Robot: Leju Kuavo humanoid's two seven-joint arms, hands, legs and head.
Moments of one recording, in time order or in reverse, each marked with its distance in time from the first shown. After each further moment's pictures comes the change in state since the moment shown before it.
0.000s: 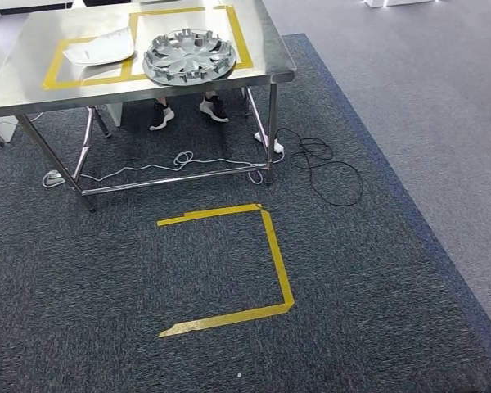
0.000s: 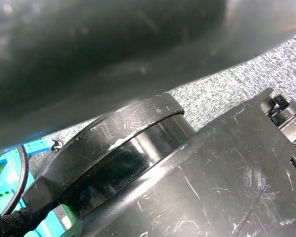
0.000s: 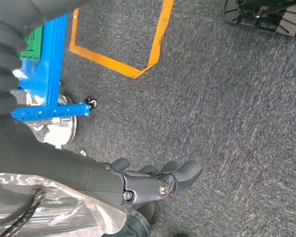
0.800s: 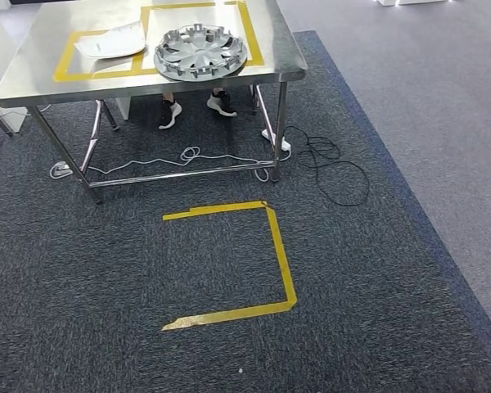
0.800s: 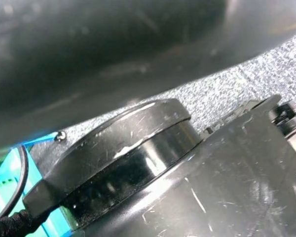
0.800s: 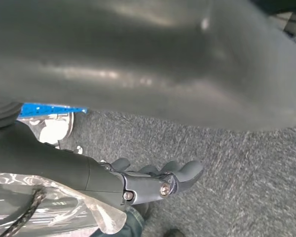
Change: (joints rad) left arm 0.002 -0.003 0.019 0.000 0.000 0.001 0.000; right arm 0.001 -0.001 -0.006 0.000 -0.007 -0.015 -0.024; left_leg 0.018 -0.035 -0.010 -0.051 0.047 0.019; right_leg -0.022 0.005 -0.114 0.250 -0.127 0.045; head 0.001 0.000
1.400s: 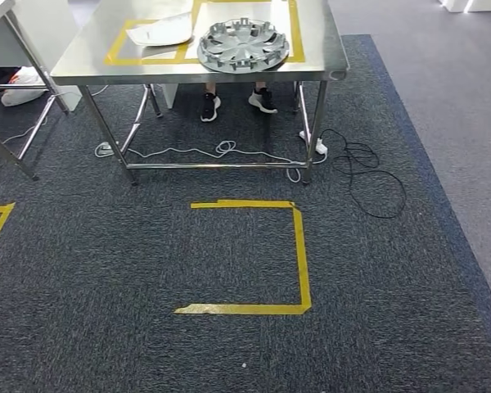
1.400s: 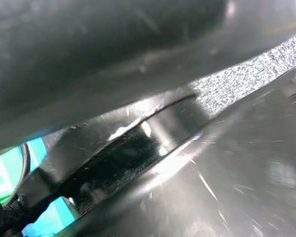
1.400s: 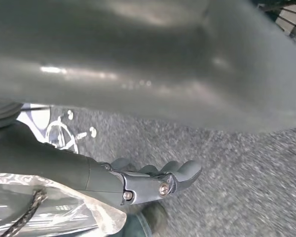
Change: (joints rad) left arm 0.009 0.005 0.002 0.000 -0.001 0.000 0.000; right arm 0.005 0.001 0.000 0.006 0.002 -0.005 0.005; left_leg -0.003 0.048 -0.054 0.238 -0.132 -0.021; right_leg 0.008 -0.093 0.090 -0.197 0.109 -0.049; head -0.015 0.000
